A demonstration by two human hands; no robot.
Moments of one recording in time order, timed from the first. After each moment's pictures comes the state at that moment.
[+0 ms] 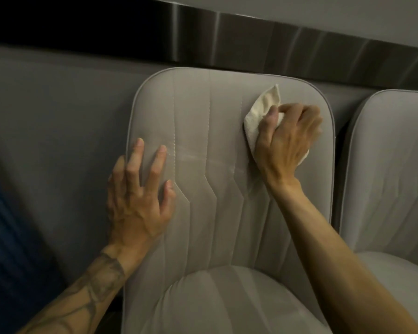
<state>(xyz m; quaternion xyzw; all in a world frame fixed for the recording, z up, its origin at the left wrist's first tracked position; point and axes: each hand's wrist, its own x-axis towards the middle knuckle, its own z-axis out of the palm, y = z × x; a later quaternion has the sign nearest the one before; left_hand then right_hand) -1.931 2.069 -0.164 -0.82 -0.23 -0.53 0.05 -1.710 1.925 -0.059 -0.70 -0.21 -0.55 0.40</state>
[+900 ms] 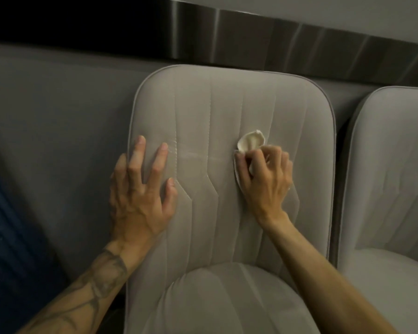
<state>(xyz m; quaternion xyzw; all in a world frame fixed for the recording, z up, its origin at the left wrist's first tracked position) -1.931 2.065 -0.163 -0.82 -0.23 -0.52 0.05 -1.729 1.917 -0.138 -0.70 -0.32 -0.56 0.31</state>
